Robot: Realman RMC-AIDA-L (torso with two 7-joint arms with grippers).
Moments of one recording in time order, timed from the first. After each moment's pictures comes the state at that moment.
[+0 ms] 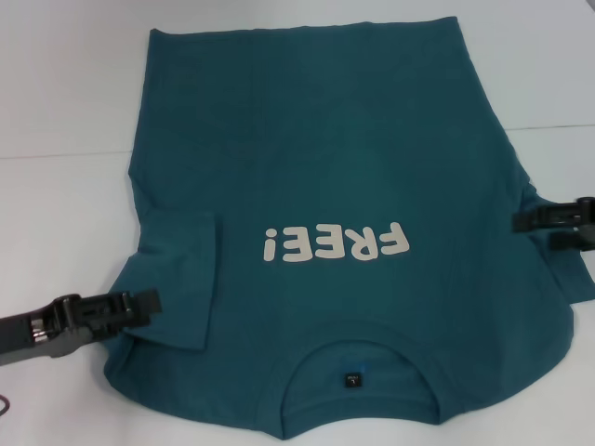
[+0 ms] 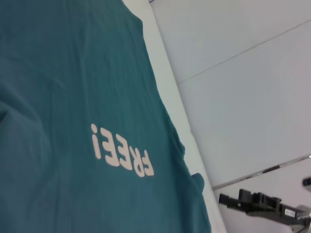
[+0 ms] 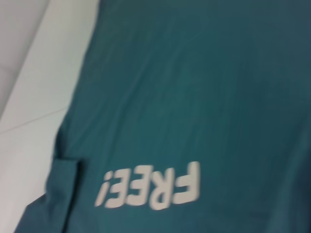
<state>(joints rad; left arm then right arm) -0.41 -2.09 0.58 0.81 2.03 1.69 -2.32 0.57 1.84 -0.69 -0.71 -2.22 -1.43 2.46</state>
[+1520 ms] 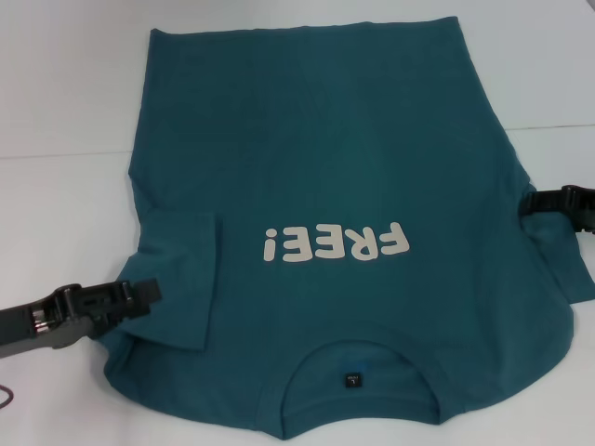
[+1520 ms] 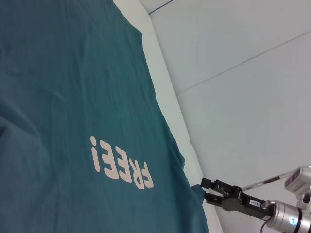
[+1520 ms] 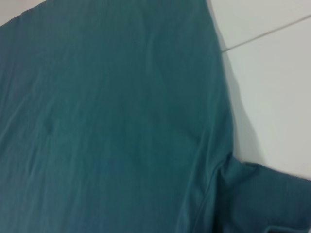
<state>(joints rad) -0.41 -2.09 0.58 0.80 2.01 1.67 -2.31 0.69 1.89 -0.66 -0.58 -2.48 -1.00 2.56</state>
